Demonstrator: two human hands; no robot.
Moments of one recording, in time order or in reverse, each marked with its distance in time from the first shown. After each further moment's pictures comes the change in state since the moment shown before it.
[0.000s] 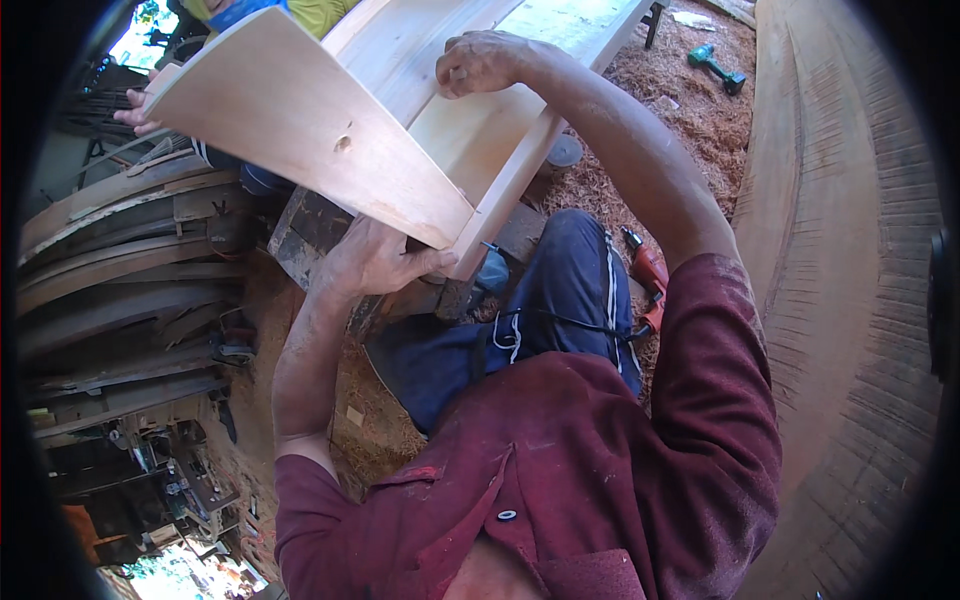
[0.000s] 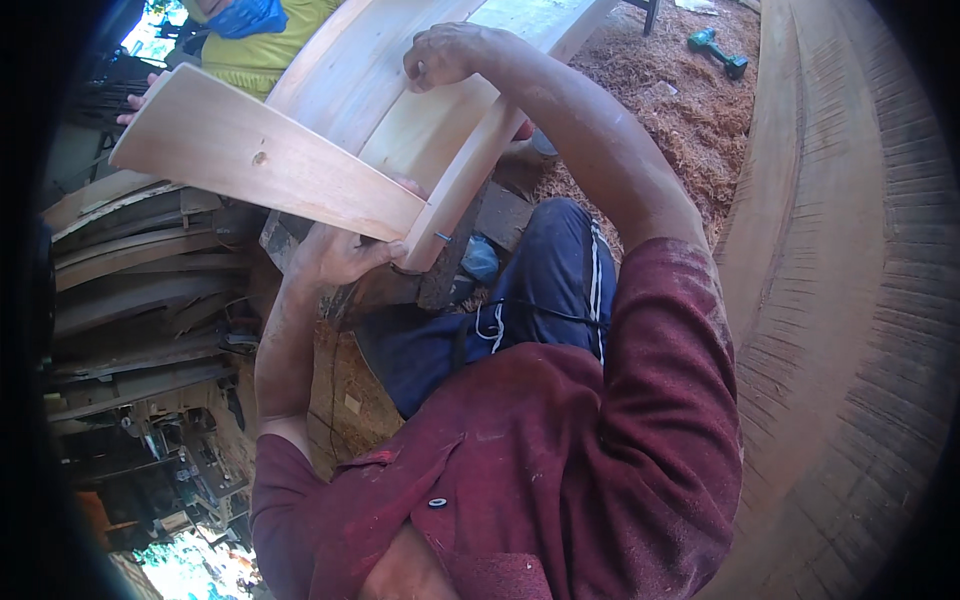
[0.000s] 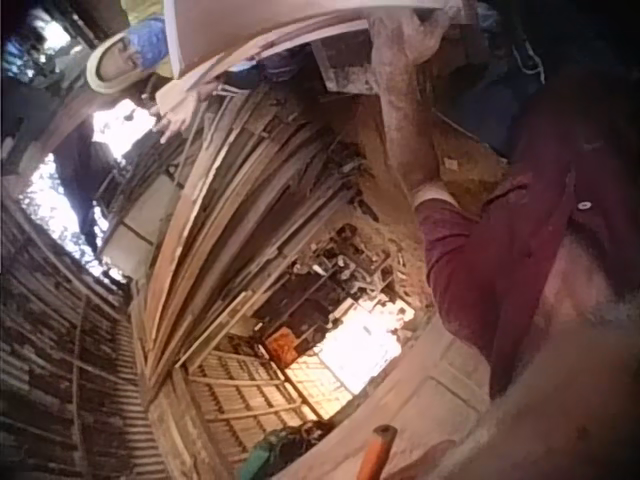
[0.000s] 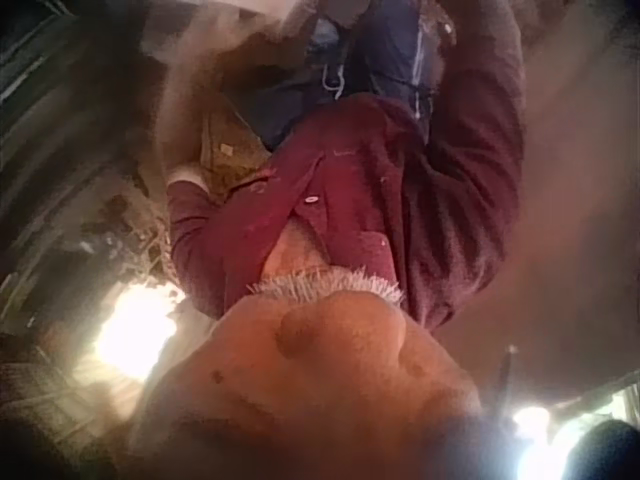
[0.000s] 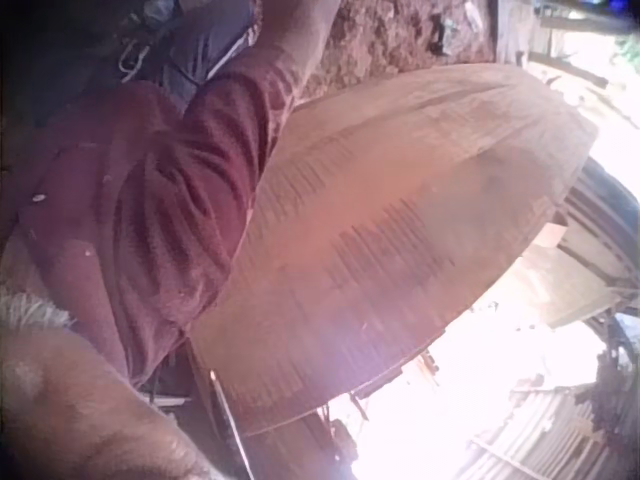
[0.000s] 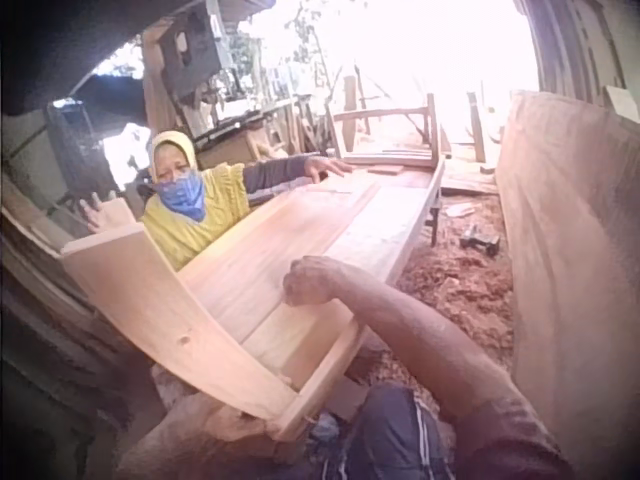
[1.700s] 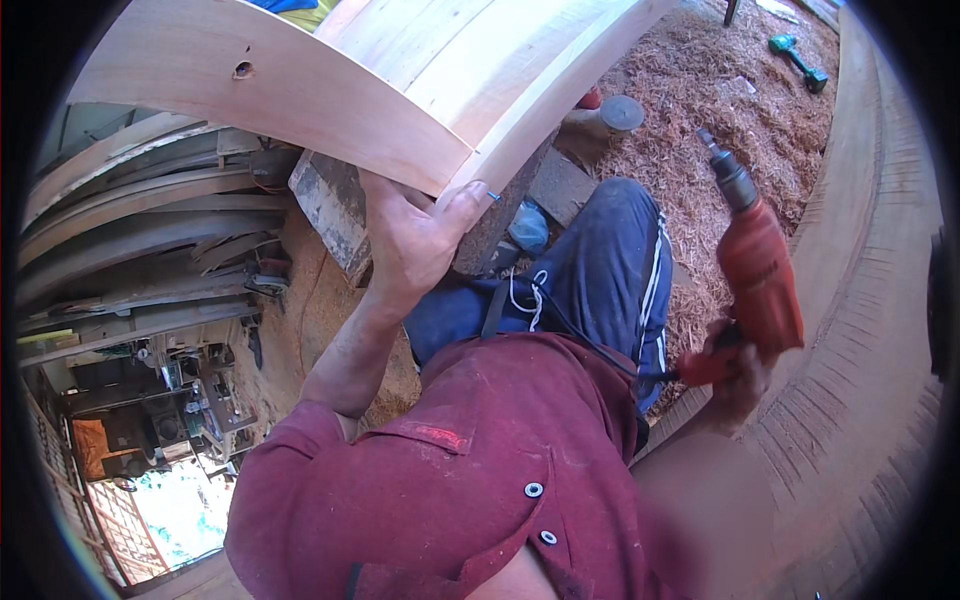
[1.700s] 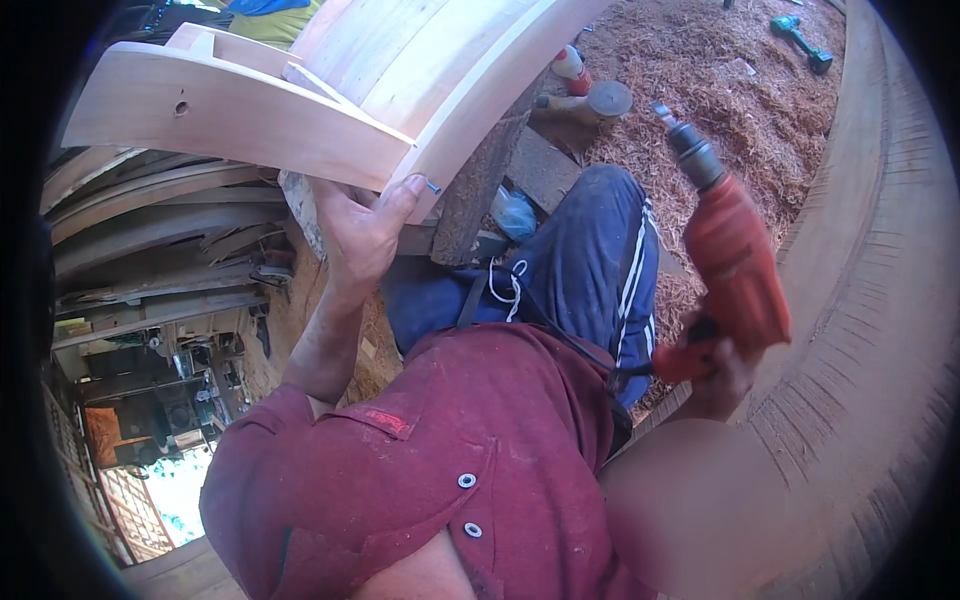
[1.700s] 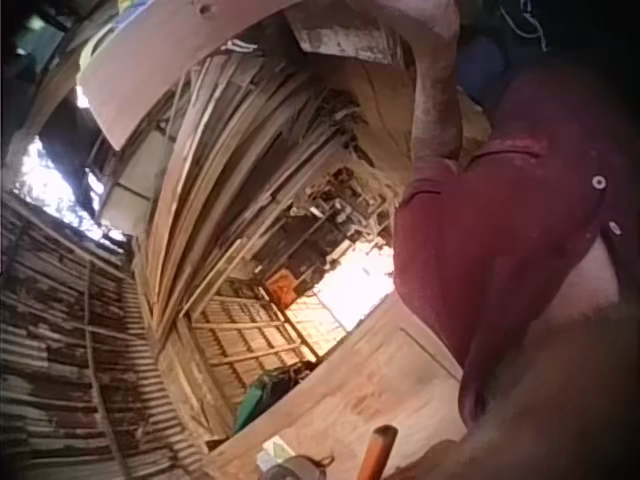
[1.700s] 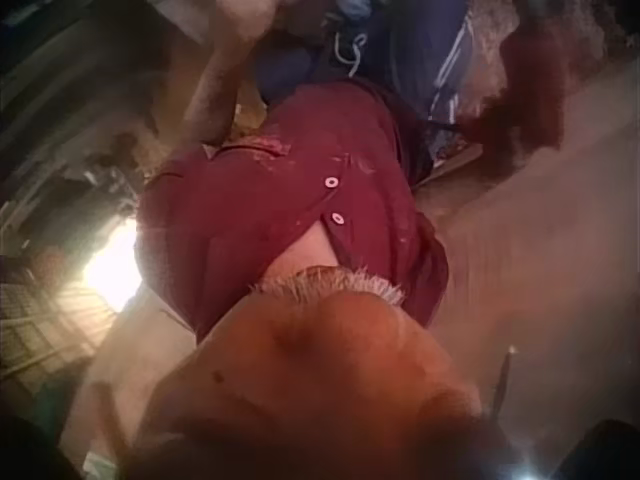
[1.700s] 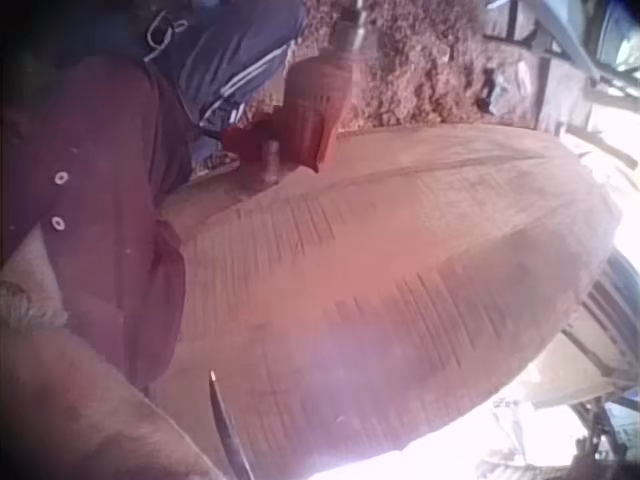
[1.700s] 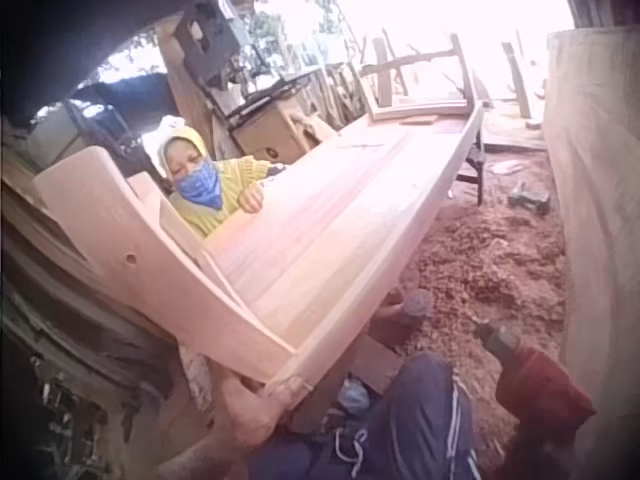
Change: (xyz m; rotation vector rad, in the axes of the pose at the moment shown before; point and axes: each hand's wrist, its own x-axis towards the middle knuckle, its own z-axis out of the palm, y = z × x) left_hand 0.010 0.071 0.078 -0.225 0.763 -0.315; right_hand -0.442 -0.156 0.153 1.576 1.146 0.627
